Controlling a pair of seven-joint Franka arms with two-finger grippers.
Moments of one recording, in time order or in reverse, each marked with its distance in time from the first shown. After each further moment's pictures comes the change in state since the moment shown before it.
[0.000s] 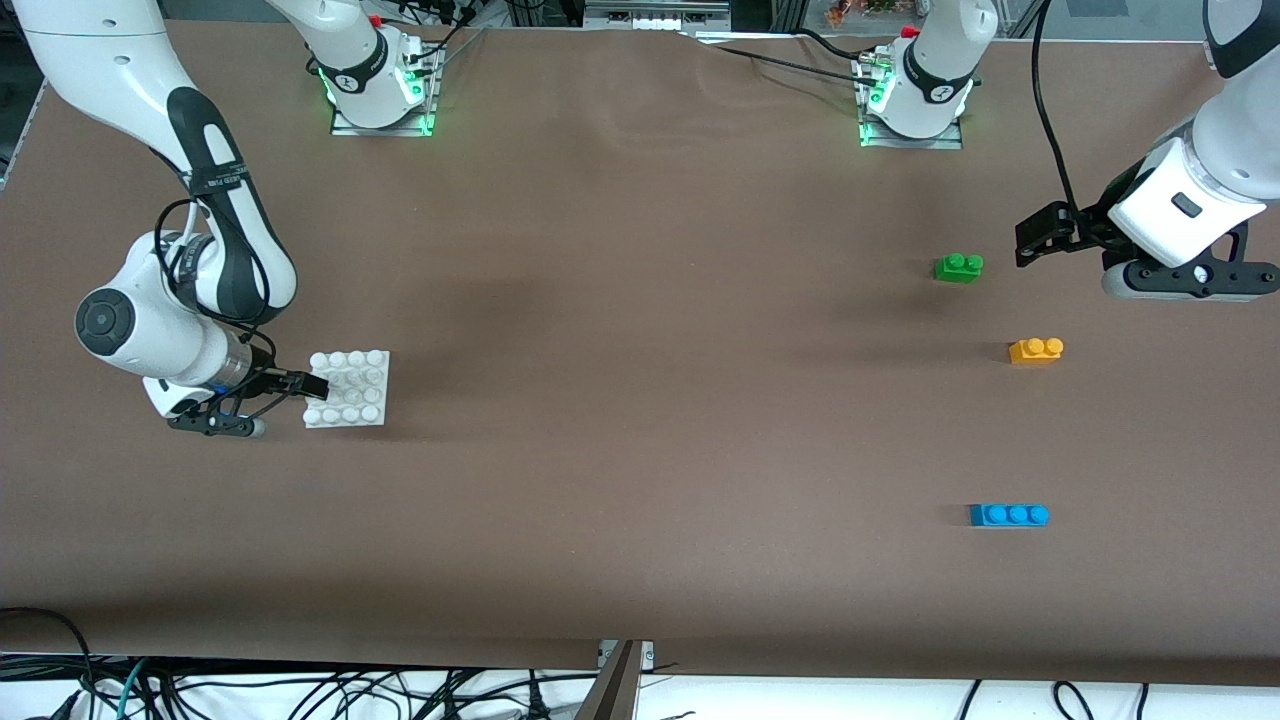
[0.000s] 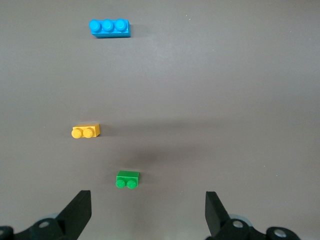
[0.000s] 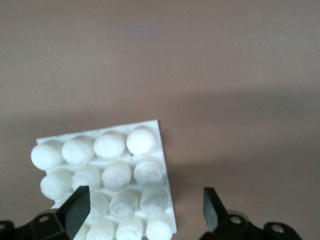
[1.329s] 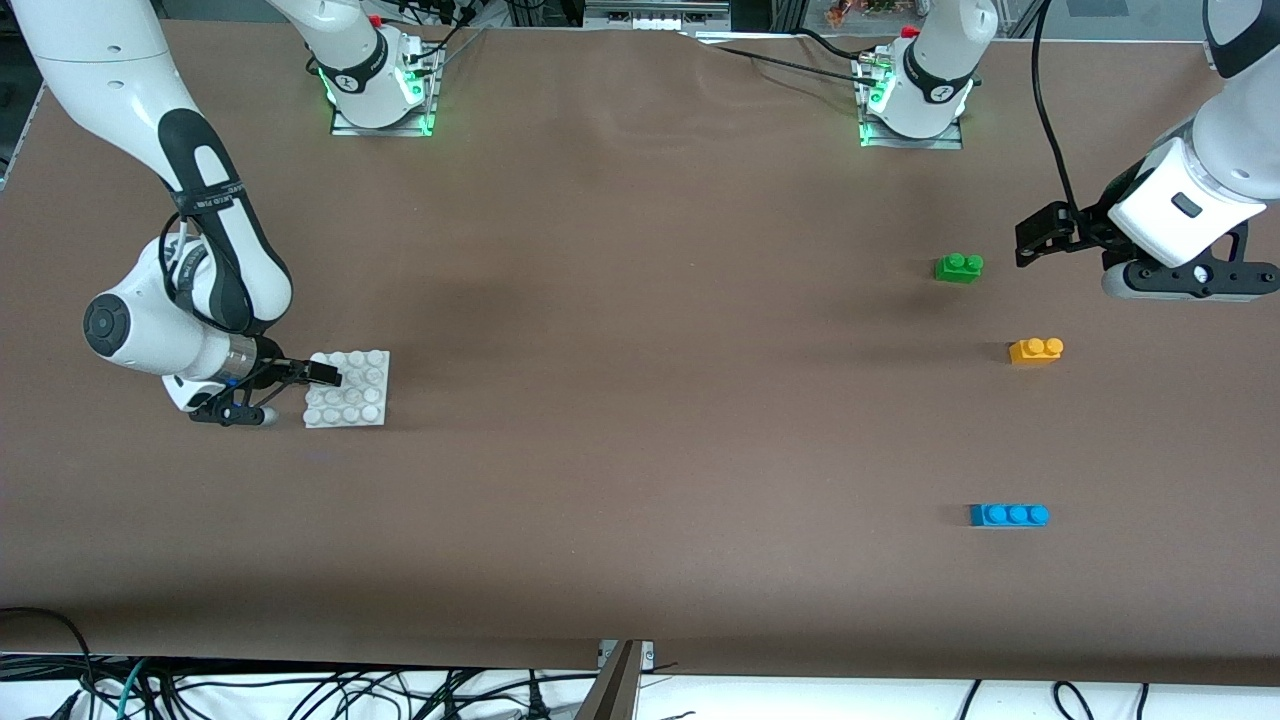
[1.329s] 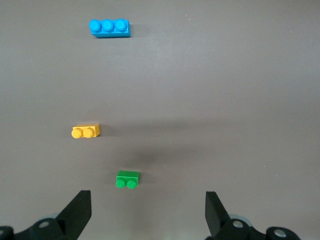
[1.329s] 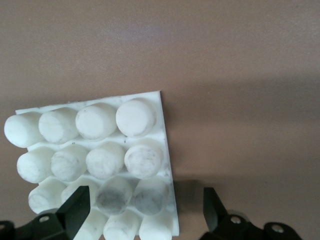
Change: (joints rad) left arm 0.000 0.000 0.000 0.000 0.000 0.000 0.000; right arm -0.026 0.044 -0.002 -0.033 0.171 0.000 -0.201
